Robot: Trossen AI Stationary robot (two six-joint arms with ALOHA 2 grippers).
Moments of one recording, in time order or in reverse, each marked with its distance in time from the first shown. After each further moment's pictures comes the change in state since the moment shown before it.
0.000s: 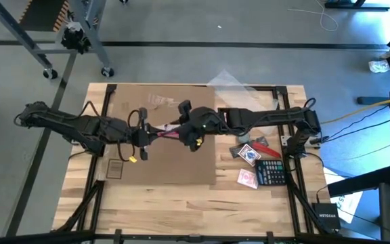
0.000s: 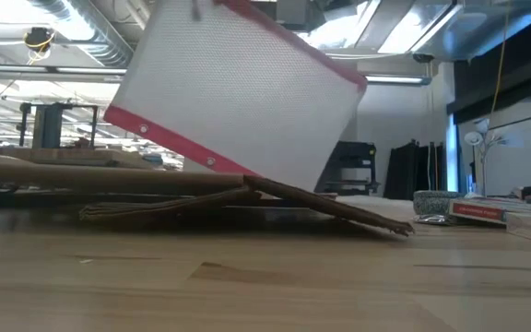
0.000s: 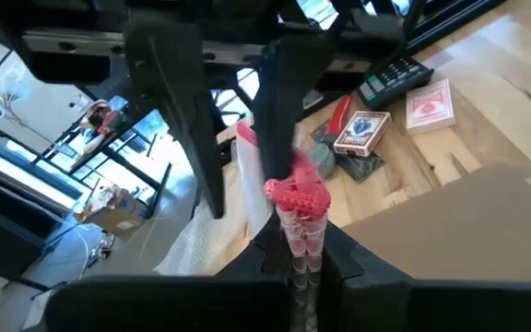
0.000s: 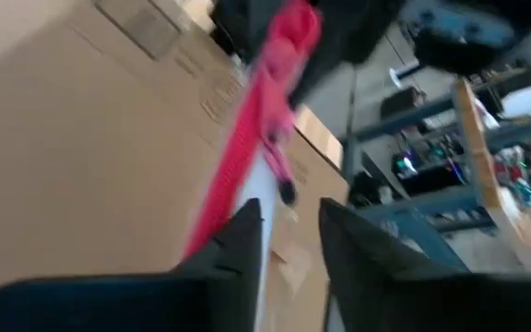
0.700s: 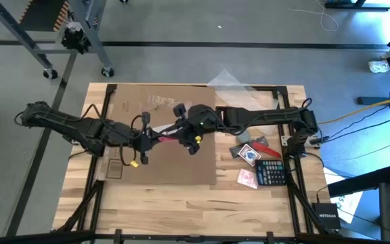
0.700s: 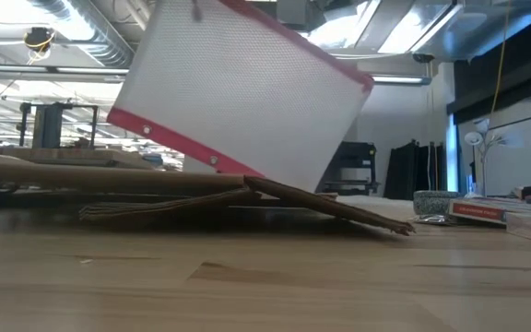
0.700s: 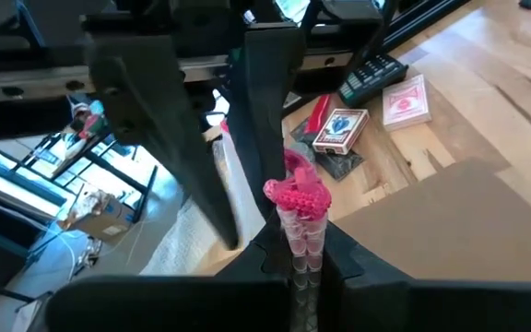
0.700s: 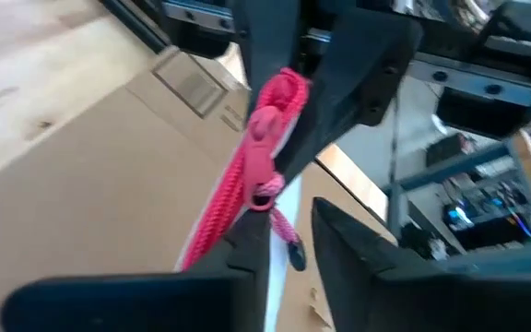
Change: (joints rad) left arm -0.002 0.042 0.002 -0.001 0.015 -0.006; right arm -0.003 0.028 -0.002 0.071 -0.240 0.029
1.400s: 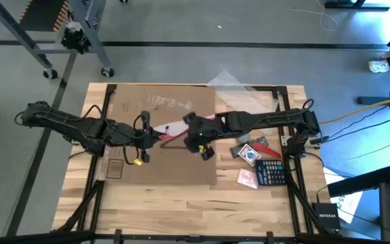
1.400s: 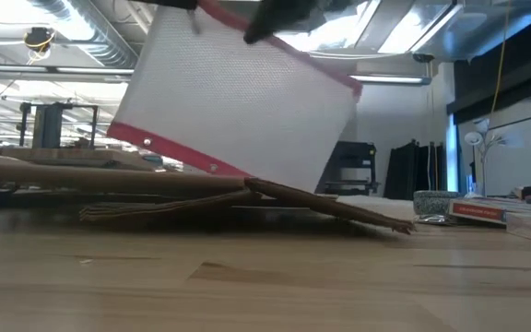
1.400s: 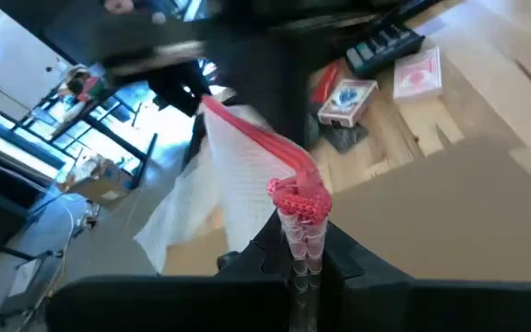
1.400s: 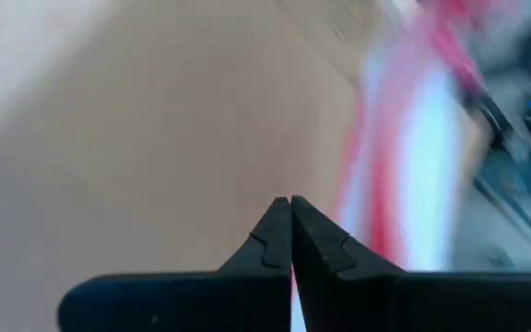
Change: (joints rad) left arm -0.008 0.002 -0.001 -0.066 -0.045 -0.080; right arm 0.033 -0.015 0.002 -0.393 0.191 0.118
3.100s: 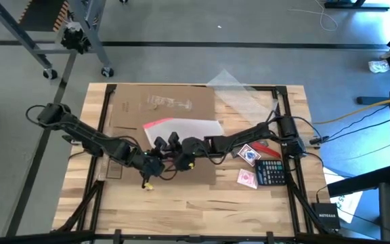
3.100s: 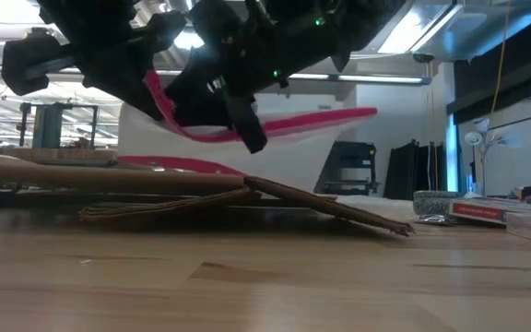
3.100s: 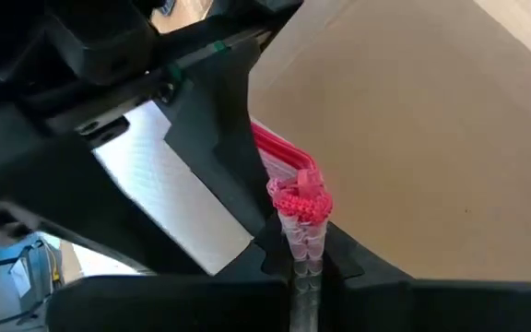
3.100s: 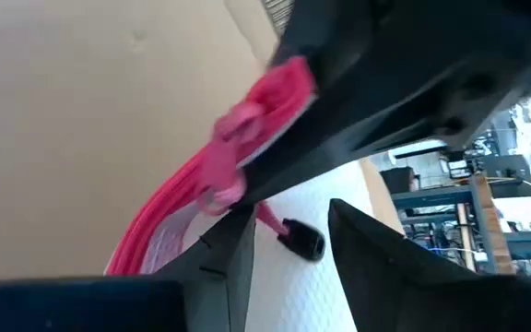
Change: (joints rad) left arm -0.151 0.359 -0.002 -0.202 -0.029 0.032; right arm 0.029 0.253 -0.377 1.031 -0.012 -0.405
